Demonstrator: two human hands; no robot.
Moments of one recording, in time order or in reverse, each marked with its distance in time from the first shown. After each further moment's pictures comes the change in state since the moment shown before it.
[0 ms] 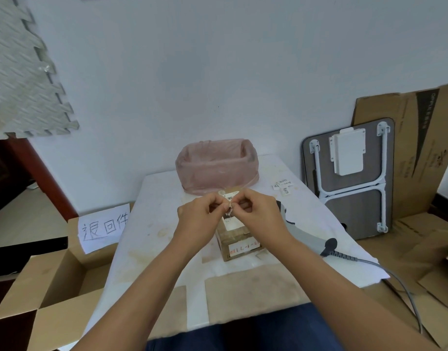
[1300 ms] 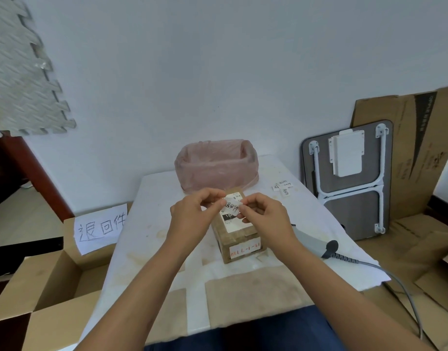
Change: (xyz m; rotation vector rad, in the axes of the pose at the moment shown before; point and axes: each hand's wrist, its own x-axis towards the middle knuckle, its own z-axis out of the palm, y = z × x) left_hand 0.005 -0.006 -0.010 -0.083 0.069 0.039; right_hand -0.006 0.007 -0.005 0.273 0.033 0.143
